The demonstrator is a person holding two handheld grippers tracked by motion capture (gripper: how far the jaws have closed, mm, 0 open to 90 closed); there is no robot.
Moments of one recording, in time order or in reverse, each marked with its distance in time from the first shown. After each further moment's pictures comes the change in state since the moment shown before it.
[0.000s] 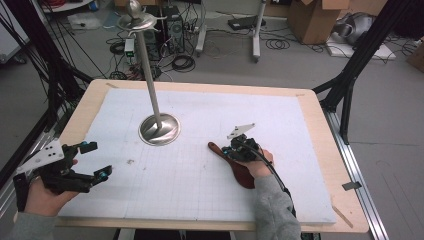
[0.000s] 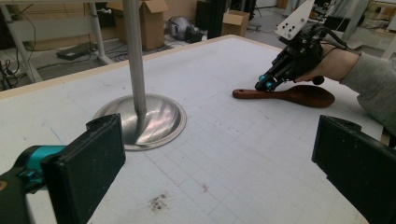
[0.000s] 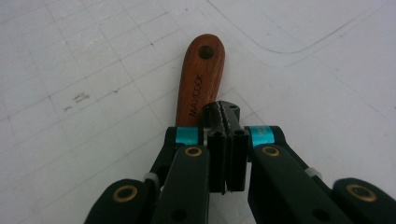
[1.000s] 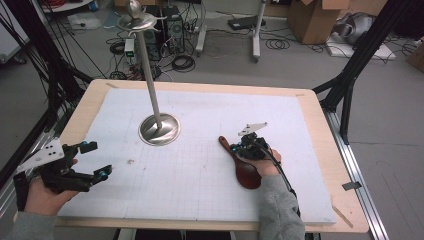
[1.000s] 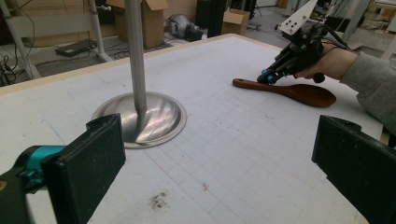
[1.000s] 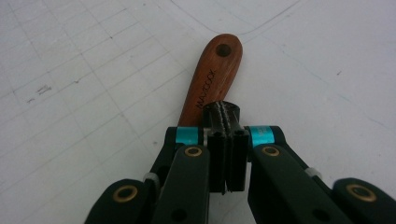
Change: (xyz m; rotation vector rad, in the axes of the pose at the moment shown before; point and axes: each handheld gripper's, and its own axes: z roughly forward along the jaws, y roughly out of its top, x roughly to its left) left arm 0.002 0.000 0.000 0.005 -0.003 -0.014; right arm -0.023 -0.017 -0.011 -0.037 -0.035 0.076
